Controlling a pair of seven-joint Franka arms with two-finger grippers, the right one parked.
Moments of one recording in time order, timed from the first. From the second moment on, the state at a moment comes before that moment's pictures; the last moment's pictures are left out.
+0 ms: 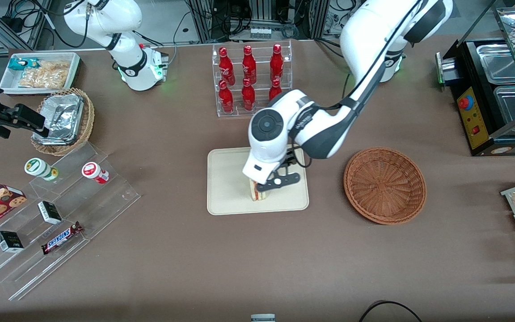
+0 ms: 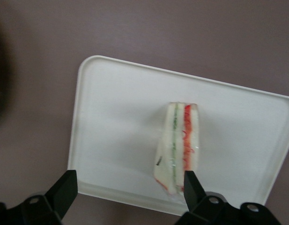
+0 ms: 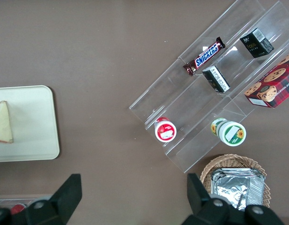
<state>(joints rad) -0.49 0.69 -0.33 -1.27 0.19 1.83 -1.09</state>
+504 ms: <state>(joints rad) -0.31 0.58 -0.32 -1.40 0.19 1.71 -0.98</state>
